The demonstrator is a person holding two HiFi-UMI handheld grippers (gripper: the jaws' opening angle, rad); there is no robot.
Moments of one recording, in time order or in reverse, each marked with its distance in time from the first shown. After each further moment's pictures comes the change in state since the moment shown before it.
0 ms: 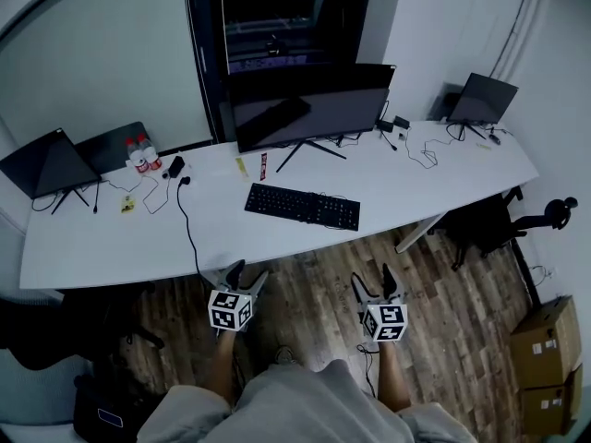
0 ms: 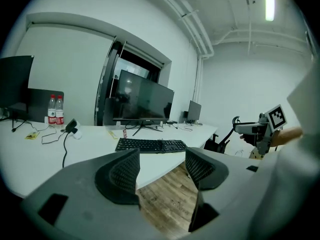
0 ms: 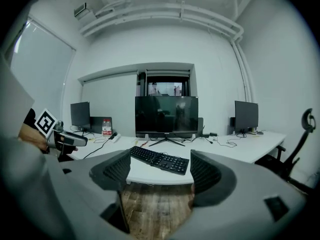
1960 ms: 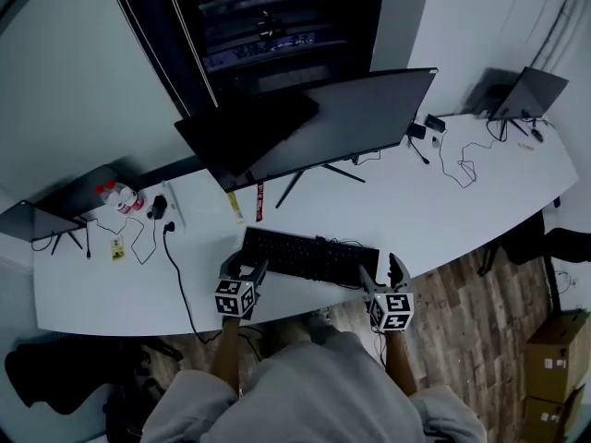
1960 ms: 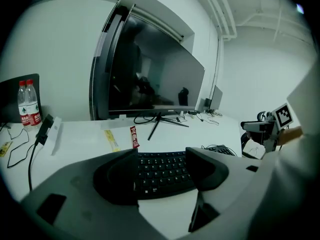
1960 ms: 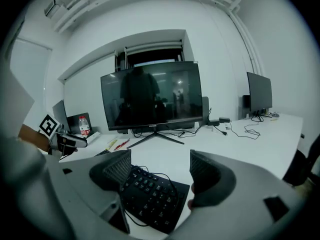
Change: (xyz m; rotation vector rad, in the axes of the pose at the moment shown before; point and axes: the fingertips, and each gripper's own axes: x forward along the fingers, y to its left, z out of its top) left arm 0.243 0.143 0.039 -0.055 0.187 0.088; right arm 0.270 -0.102 0.000 0.108 0.149 0.036
